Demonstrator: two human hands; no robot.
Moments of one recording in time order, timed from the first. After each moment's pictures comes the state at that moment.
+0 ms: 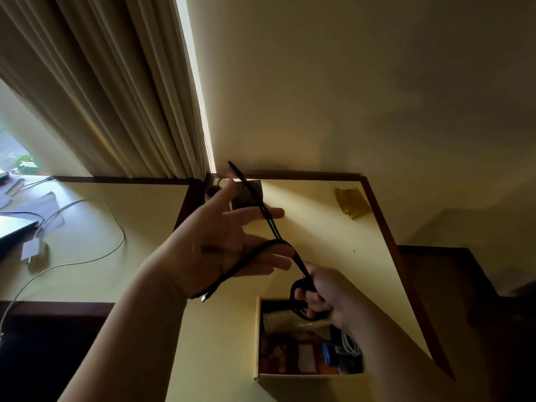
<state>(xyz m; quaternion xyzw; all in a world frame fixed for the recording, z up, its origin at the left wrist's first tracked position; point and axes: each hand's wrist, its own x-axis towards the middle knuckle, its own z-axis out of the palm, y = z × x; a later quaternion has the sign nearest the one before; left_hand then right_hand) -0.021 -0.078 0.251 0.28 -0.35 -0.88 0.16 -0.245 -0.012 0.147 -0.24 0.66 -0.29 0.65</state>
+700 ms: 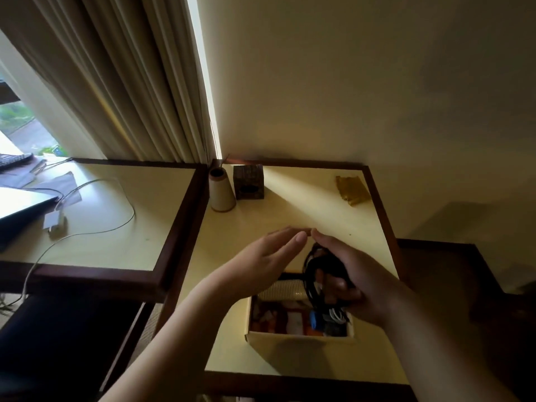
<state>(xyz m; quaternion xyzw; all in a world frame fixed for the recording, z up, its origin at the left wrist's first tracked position) -0.087 0.011 0.192 0.38 -0.74 -0.53 0.17 -0.284 0.069 0.202 -0.26 0.53 -0.36 0.72</state>
